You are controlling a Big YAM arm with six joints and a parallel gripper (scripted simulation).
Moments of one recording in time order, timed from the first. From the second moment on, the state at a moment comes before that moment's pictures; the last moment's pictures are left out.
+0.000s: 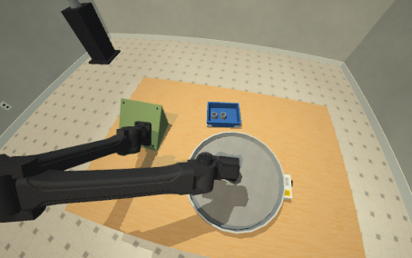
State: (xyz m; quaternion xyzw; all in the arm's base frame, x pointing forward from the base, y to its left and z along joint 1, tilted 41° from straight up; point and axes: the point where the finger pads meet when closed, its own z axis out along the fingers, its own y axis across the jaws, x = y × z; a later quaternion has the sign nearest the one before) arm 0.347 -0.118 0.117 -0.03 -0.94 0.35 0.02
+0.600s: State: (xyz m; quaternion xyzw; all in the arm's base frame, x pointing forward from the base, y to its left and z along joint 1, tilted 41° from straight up) arm 0.347 -0.118 0.118 -0.03 -0.94 0.35 0.02
